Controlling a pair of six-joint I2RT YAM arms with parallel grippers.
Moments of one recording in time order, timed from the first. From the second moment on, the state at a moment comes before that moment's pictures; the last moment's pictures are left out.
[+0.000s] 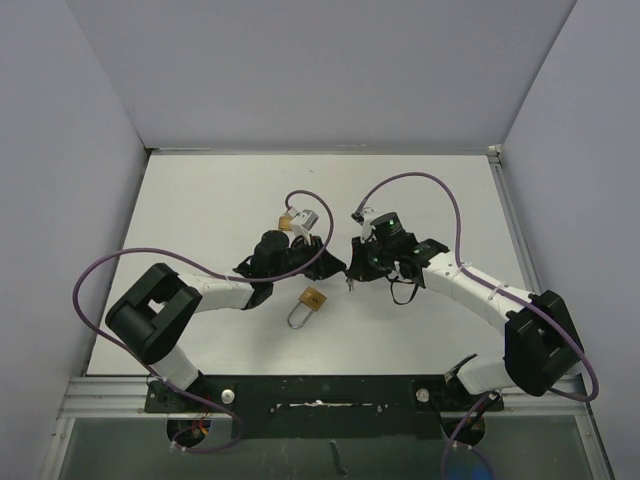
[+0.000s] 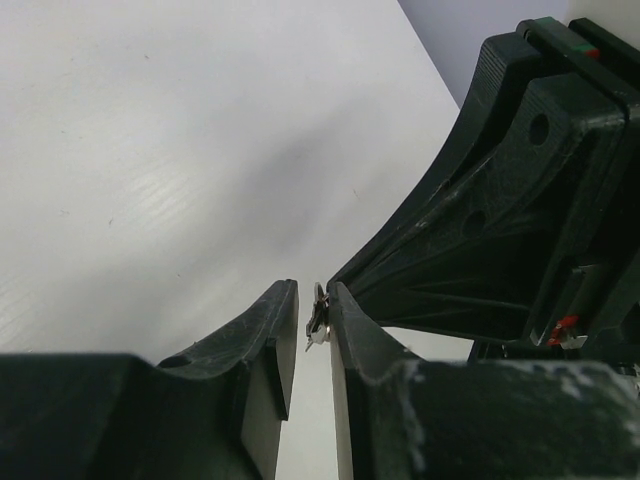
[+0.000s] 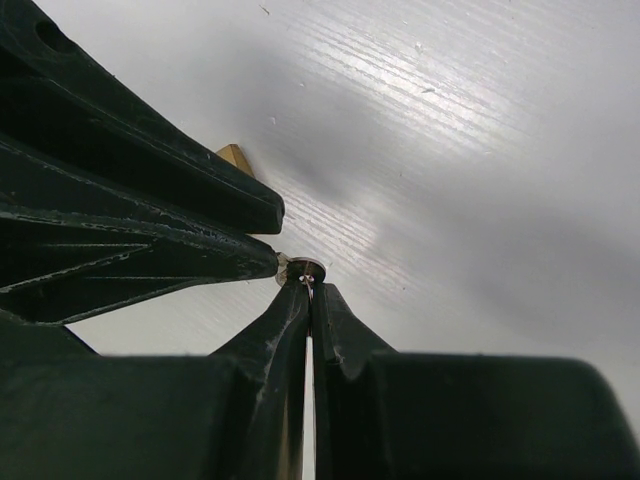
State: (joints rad) left arm -0.71 1.64 0.69 0.70 0.36 -0.67; right arm 0.60 1.39 0.91 -0.38 -0.20 0.30
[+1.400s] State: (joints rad) left arm -0.71 1.64 0.69 0.67 0.27 -0.75; right arm 0.60 1.37 0.89 -0.31 -0.15 0.33
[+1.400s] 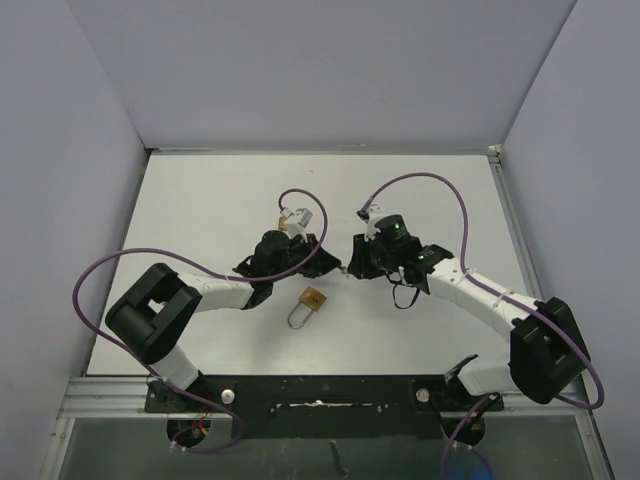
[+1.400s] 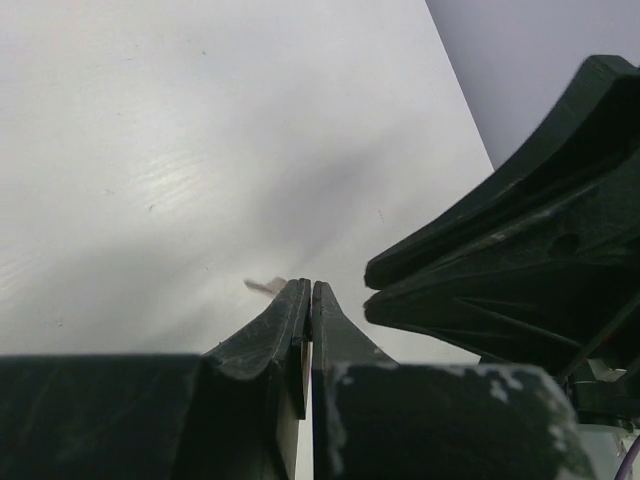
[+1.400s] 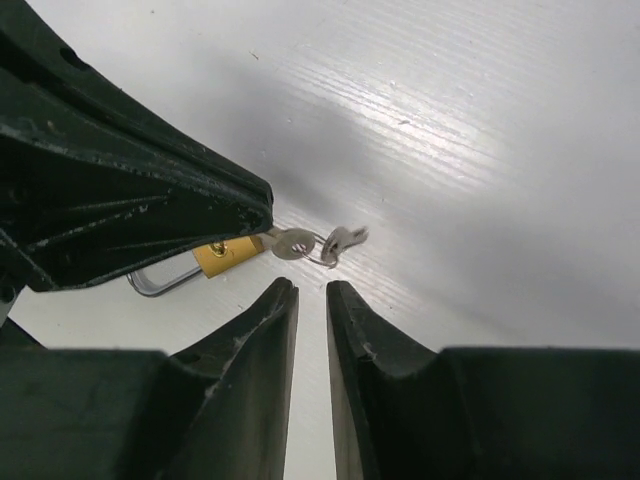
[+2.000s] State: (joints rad) left arm -0.70 1.58 0.76 0.51 0.26 -0.80; right arm 0.58 1.15 0.60 0.07 -0.13 0.14
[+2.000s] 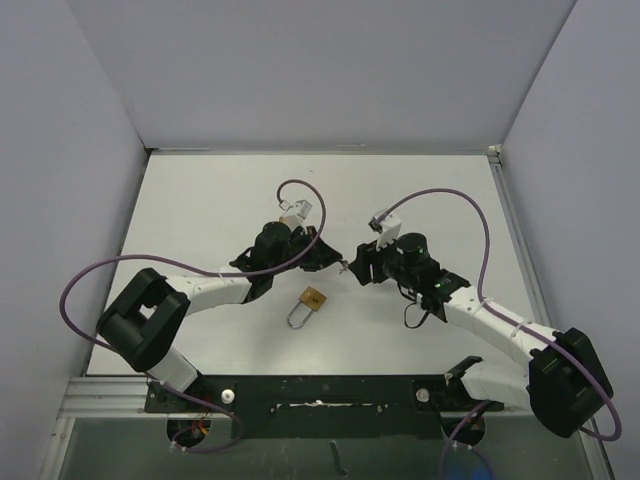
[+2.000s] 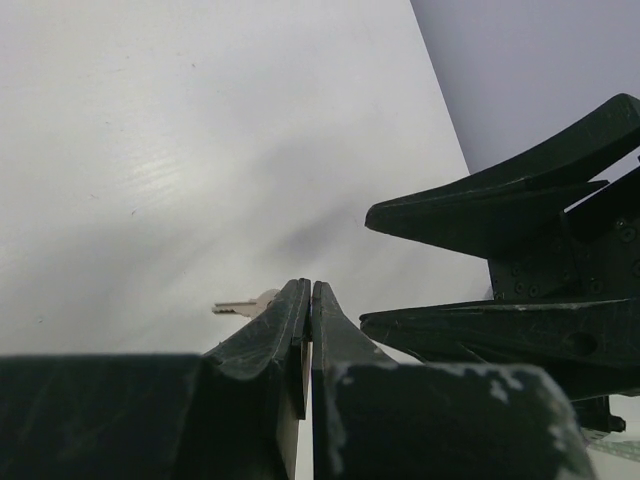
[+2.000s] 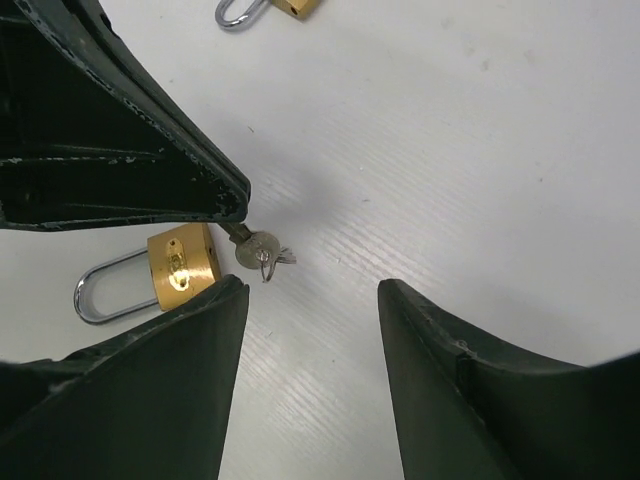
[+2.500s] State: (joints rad) left arm -0.67 1.55 0.56 0.83 0.24 -1.04; right arm 0.34 1.13 0.49 0.35 -0.38 0.49
